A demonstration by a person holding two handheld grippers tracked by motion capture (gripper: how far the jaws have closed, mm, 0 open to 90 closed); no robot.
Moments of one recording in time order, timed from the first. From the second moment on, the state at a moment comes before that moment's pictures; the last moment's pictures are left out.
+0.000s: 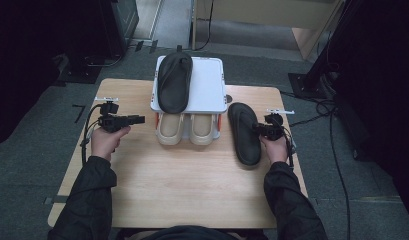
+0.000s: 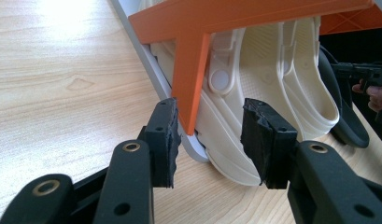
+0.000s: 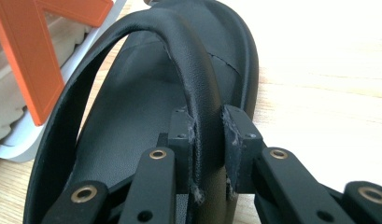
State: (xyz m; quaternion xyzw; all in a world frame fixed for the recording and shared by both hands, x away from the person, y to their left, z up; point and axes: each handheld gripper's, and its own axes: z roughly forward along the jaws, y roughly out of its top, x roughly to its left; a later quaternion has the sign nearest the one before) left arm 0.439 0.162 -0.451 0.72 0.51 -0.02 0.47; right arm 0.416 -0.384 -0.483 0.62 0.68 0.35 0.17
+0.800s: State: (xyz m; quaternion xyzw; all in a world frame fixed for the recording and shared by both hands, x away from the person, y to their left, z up) left arm 0.439 0.156 -0.449 0.73 0.50 -0.01 0.46; right arm 0.422 -0.391 -0.417 0.62 0.67 0.35 0.18
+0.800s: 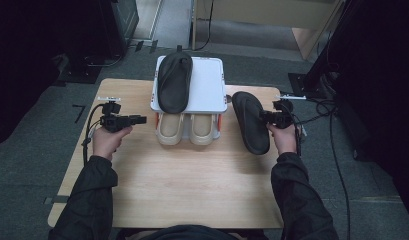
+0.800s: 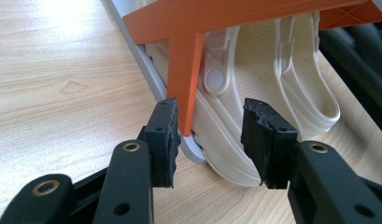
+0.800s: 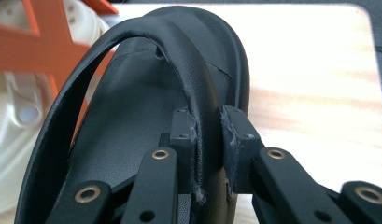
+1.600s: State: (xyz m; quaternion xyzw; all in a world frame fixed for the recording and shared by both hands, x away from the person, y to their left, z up) left arm 0.438 0.155 -0.448 0.73 0.49 -0.02 0.47; right arm 0.474 -0.349 -0.306 0.59 0.69 0.36 0.22
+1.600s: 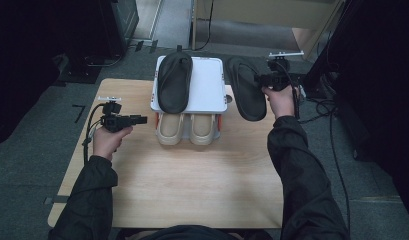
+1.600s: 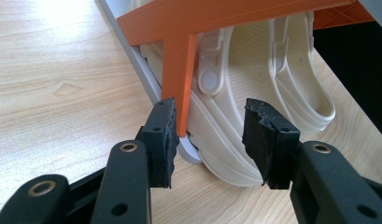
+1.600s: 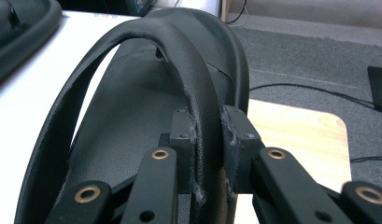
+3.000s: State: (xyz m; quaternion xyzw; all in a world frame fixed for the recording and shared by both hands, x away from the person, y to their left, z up) left arm 0.442 0.157 -0.450 0.73 0.48 -0.02 0.48; right arm 0.493 -0.279 -0.302 0.51 0.72 0.42 0.21
